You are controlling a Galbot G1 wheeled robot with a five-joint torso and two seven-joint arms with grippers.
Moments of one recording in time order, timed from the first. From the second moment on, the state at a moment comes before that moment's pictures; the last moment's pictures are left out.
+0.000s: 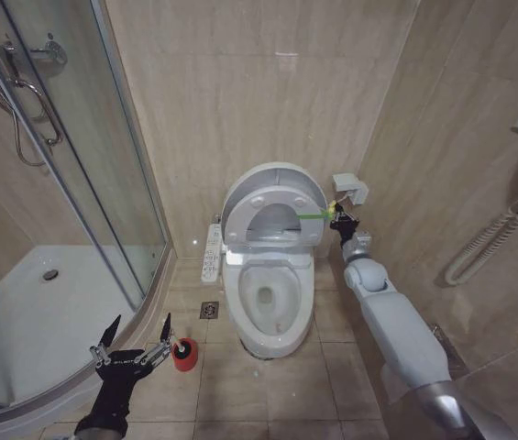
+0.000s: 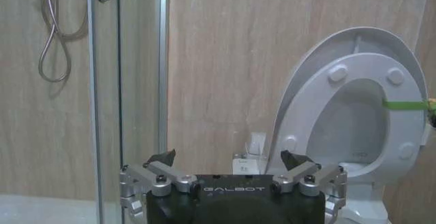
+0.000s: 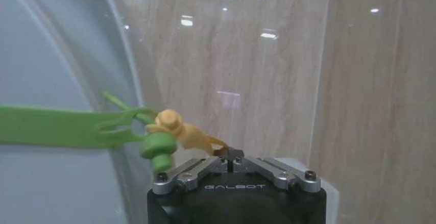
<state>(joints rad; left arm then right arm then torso) 1.89 -1.43 -0.59 -2.45 -0.18 0.01 -0.05 -0.55 1.18 0.30 1.23 0.29 0.10 0.14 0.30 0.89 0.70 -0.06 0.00</state>
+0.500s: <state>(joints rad) 1.89 -1.43 -0.59 -2.45 -0.18 0.01 -0.05 -0.38 1.16 0.20 1.08 0.31 0.11 0.14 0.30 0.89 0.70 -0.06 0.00</state>
